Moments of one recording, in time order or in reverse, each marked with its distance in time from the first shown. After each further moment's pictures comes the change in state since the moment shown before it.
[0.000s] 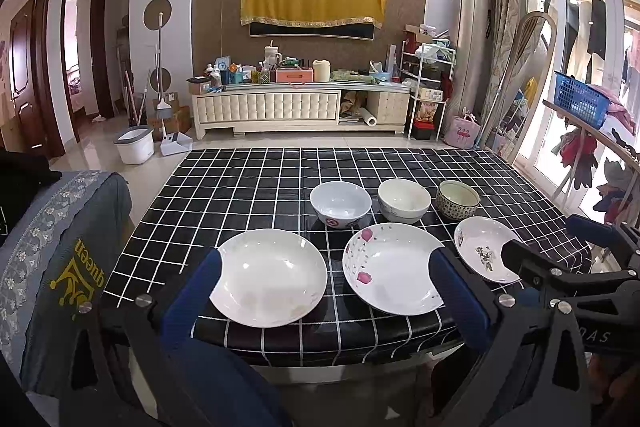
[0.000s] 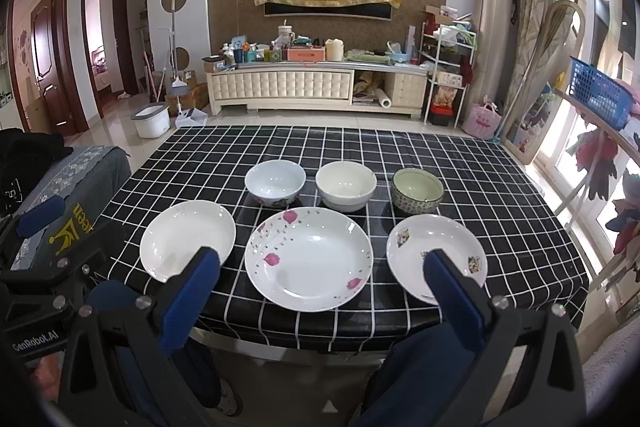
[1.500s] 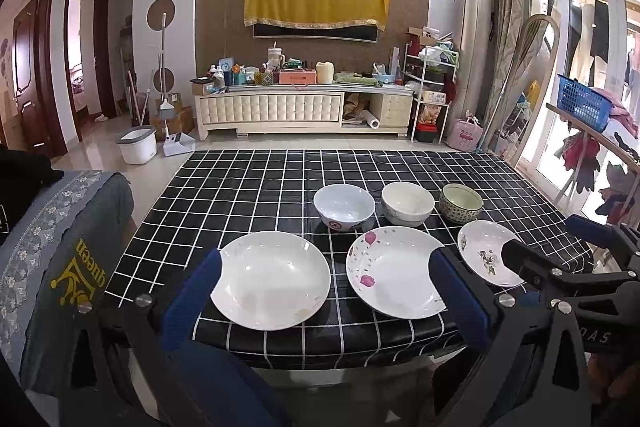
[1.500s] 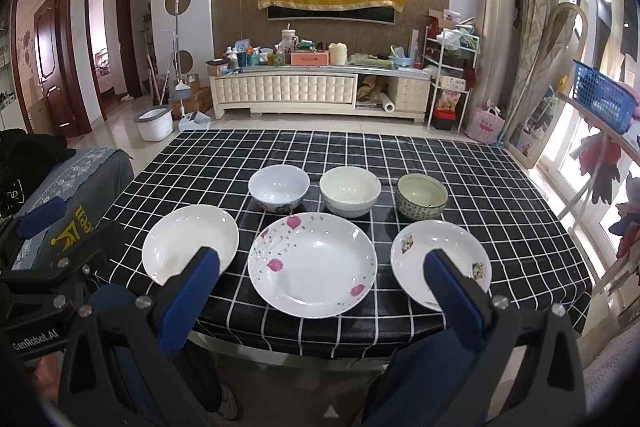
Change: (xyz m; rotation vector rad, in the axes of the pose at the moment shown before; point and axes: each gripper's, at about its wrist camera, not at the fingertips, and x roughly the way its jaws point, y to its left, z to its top) left arm 0.001 0.002 0.002 -0.005 -0.009 0.008; right arm 0.003 0.001 0.002 -0.002 -0.016 0.010
